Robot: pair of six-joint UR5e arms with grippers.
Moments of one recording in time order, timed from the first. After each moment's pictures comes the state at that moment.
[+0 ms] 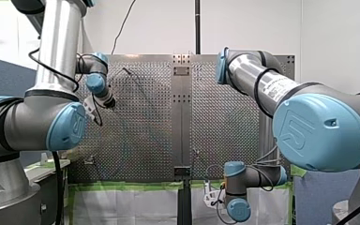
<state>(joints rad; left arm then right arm) 0.11 -1.81 -1.75 -3.00 -1.52 -2.27 2.11 -0.44 1.96 -1.36 1.76 1.50</state>
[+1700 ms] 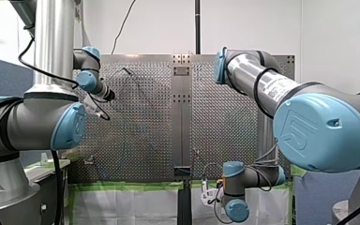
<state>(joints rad) 0.16 -1.69 -1.89 -2.87 -1.36 -2.59 2.13 -0.44 1.96 -1.41 1.73 1.53</state>
